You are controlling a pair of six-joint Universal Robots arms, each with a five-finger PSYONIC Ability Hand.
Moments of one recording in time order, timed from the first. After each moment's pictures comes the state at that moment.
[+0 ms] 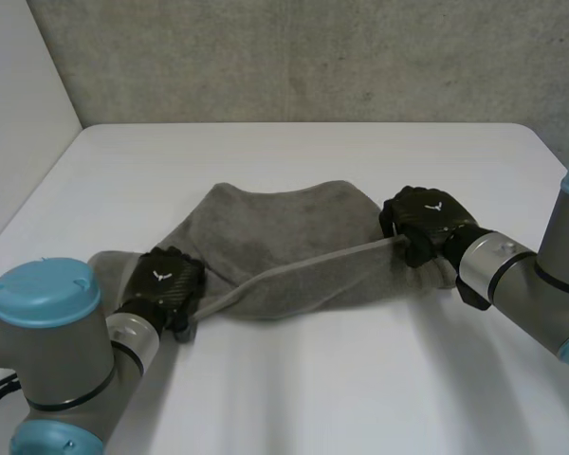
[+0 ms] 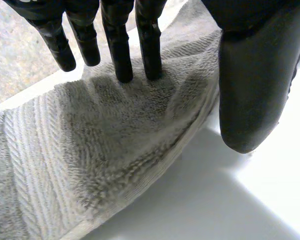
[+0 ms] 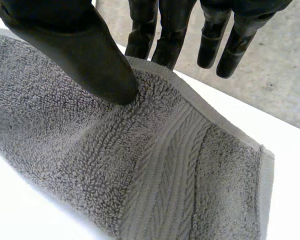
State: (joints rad) left arm 4.25 -1.97 -1.88 3.49 -1.62 3.37; right arm 1.85 -1.16 1.56 -0.07 1.20 2.94; left_hand 0.51 0.49 0.22 0.23 0.29; right_hand 1.27 1.24 0.22 0.25 1.10
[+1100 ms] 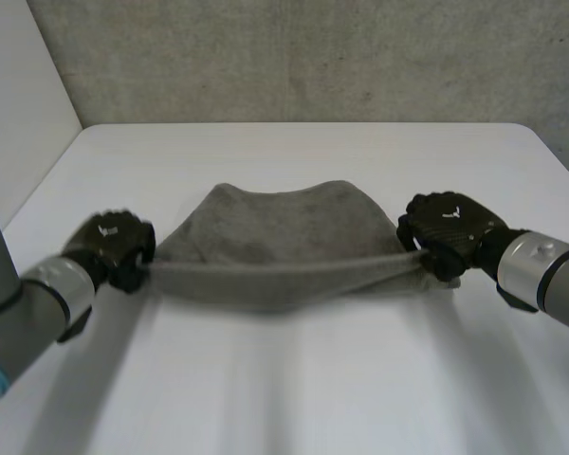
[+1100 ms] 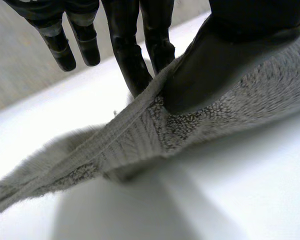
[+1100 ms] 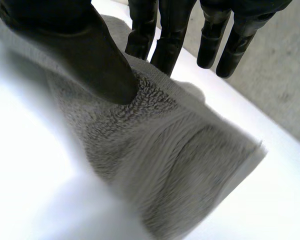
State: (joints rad) left arm 4.50 -1.82 -1.73 3.16 -1.41 3.40; right arm 1.75 -1.27 1.57 0.15 1.05 2.59; left_hand 1.29 1.30 0.22 0.23 1.14; right_hand 1.27 1.24 0.22 0.25 1.10
